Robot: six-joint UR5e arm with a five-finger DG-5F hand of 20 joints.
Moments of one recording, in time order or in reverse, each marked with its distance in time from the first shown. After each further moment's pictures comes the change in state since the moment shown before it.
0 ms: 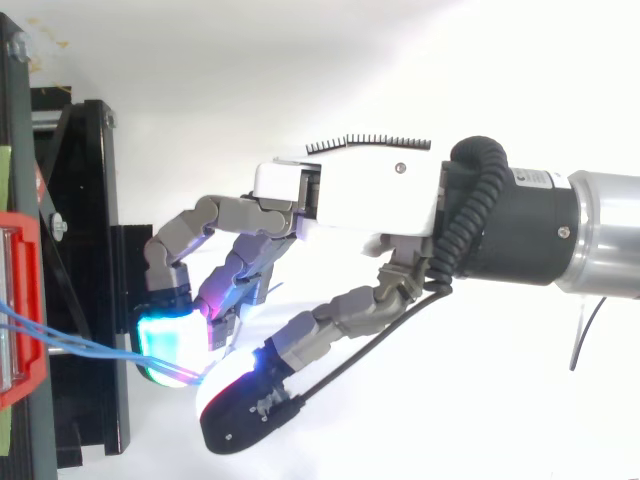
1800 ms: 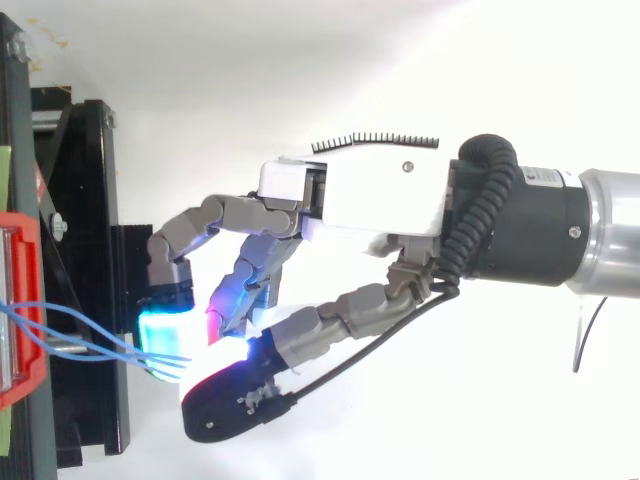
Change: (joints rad) arm 0.001 0.011 0.005 -0.023 0.000 0.000
